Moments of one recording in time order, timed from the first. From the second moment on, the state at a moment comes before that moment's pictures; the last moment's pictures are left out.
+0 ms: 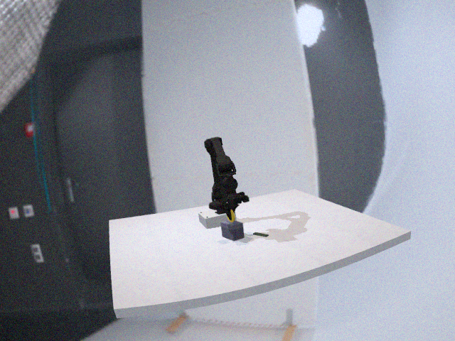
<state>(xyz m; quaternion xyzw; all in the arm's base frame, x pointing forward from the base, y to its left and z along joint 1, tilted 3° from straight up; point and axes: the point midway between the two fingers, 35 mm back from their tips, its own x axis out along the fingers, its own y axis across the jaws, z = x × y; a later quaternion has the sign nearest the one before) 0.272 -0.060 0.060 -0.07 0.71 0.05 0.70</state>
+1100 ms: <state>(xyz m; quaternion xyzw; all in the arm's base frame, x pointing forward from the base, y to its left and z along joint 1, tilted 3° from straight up) 0.269 -0.058 0.120 -0.07 0.71 0.05 0.70</state>
